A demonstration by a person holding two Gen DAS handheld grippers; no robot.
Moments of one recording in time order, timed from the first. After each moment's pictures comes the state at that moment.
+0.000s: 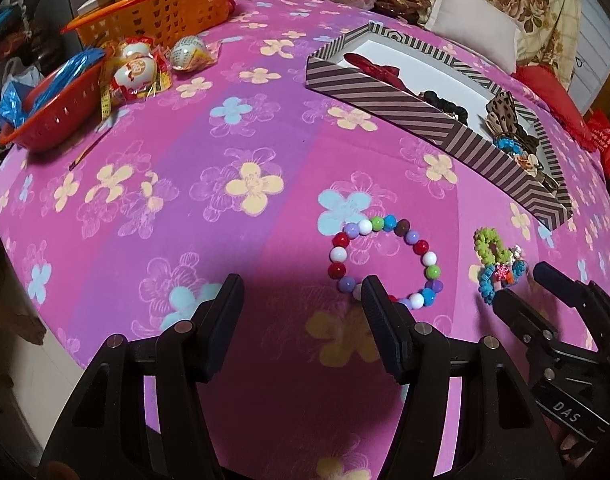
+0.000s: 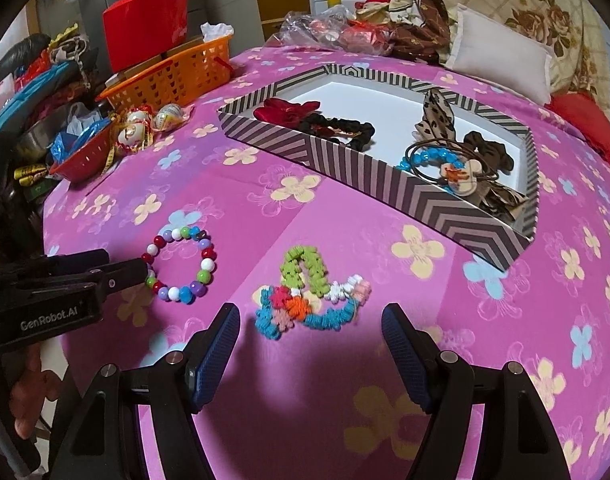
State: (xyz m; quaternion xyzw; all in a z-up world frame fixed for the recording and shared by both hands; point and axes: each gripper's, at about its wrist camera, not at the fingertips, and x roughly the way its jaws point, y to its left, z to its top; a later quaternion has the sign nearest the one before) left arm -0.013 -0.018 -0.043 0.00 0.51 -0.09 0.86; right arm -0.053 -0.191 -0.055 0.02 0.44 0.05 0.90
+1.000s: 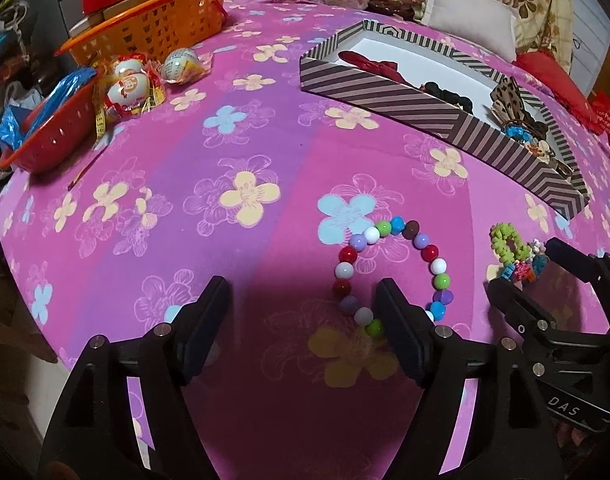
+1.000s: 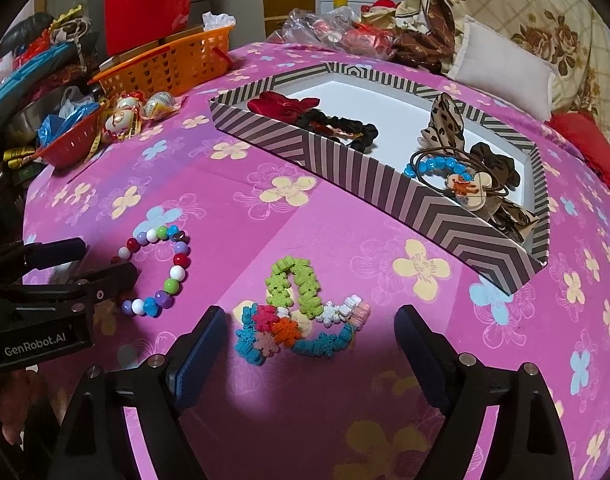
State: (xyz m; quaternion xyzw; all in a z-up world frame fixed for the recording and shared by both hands) left arm -0.011 -0.028 -0.053 0.04 0.49 -0.08 0.87; right arm -0.037 -0.185 -0.066 -0.02 0.43 0.04 0.90
